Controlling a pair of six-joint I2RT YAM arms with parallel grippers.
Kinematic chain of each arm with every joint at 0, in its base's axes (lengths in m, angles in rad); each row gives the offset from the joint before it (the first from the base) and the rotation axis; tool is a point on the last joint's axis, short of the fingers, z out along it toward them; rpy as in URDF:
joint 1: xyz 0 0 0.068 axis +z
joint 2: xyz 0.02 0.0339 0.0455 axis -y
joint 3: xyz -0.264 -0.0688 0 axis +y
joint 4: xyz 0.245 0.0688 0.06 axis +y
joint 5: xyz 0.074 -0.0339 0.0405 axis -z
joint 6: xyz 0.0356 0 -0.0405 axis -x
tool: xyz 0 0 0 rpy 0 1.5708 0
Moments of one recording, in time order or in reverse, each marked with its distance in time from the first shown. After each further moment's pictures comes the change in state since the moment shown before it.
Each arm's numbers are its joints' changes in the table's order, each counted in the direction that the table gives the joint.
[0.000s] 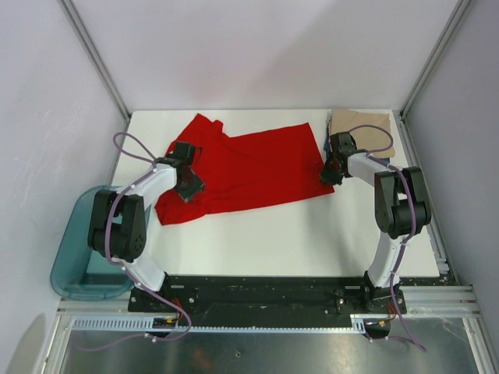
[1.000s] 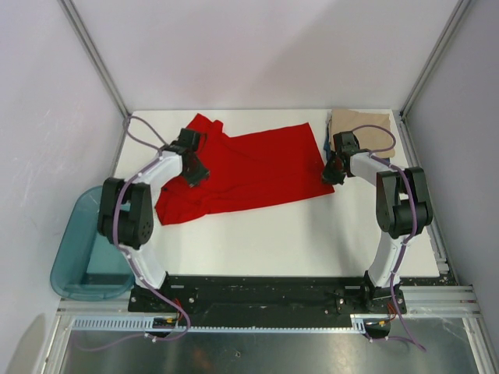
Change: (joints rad) left arm -0.014 -0.166 -0.222 -0.025 0.025 -0.115; right arm -0.022 0.002 0.000 -0.001 -0.030 0.005
